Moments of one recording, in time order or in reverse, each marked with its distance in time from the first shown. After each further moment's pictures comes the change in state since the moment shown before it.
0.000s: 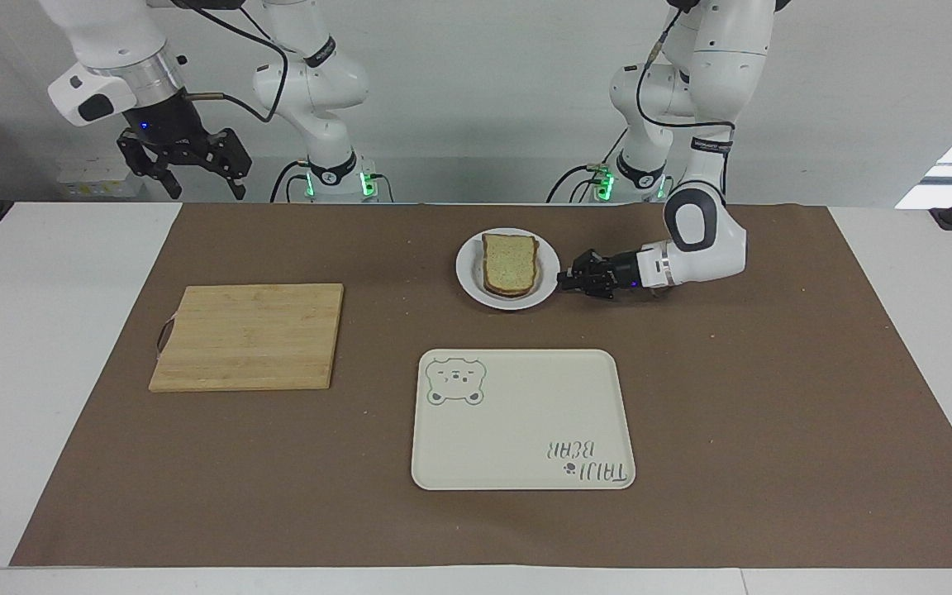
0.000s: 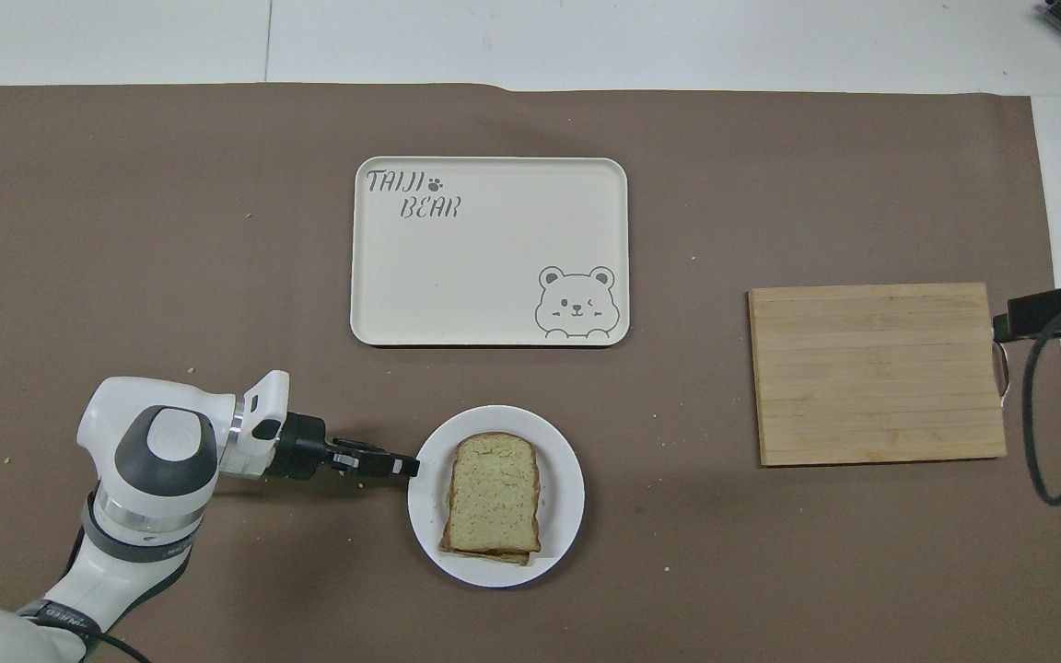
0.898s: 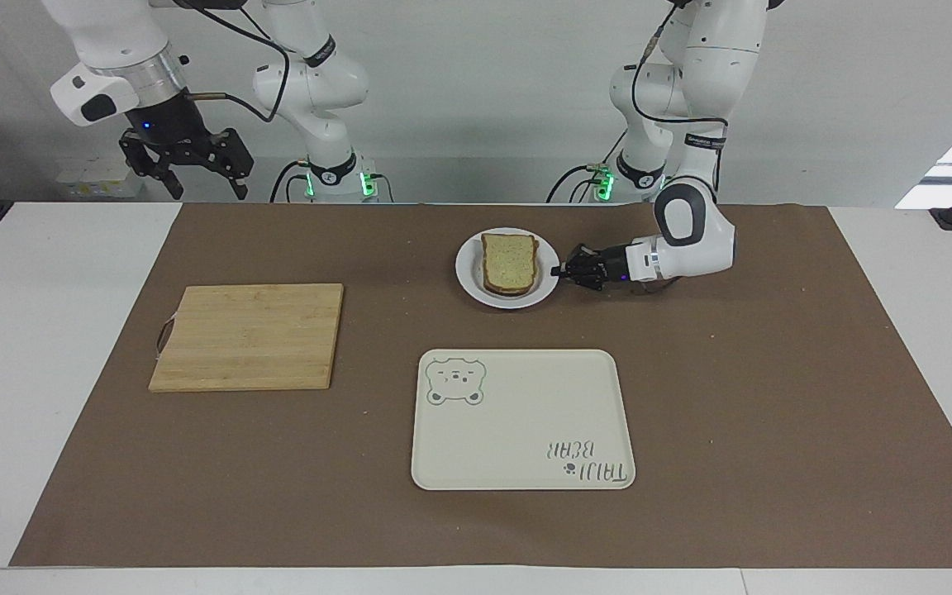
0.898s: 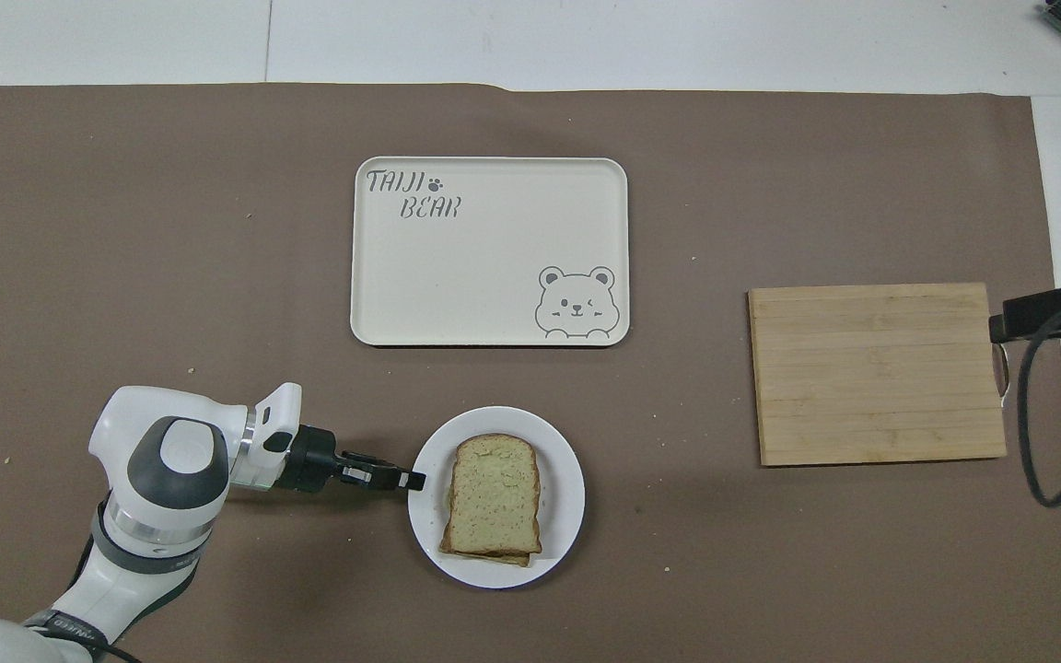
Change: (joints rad) left arm -0.017 -0.008 0.000 -0.014 -0.002 0.004 -0.010; right arm 0.005 0.000 -0.002 0.000 0.000 0.000 0.000
